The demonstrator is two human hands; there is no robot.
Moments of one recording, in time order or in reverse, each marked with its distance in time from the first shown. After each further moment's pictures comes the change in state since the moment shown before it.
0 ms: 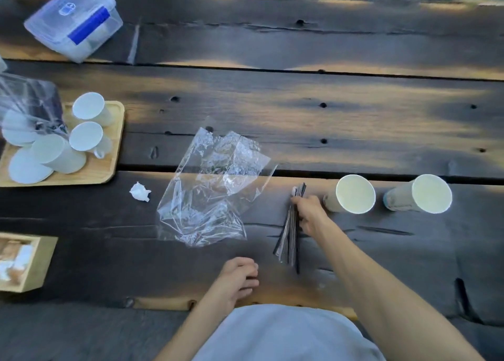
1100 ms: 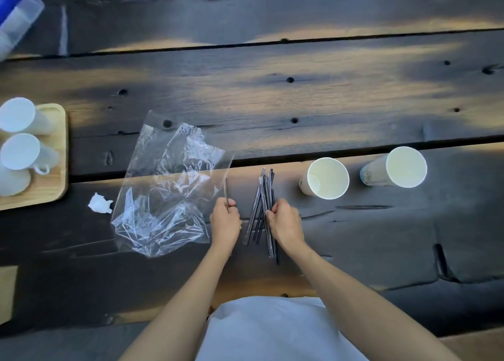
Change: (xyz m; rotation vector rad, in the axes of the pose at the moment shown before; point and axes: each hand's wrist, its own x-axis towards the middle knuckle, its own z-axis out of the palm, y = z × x) left_hand 0.085 0.075 0.057 0.324 0.362 0.536; right_hand -0.008 0.058 -0.018 -0.789 0.183 -0.347
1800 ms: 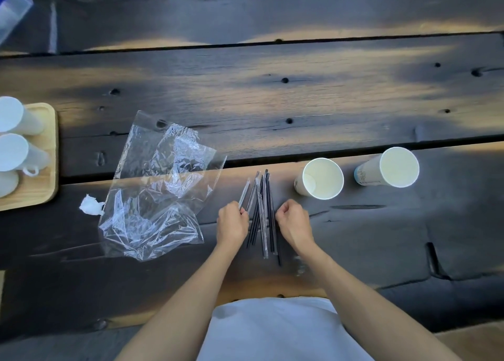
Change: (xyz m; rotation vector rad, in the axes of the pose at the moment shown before) left_hand 0.001 0.004 0.020 0.500 -0.055 0.132; right_hand 0.001 0.016 -0.026 0.140 -0.026 0.092
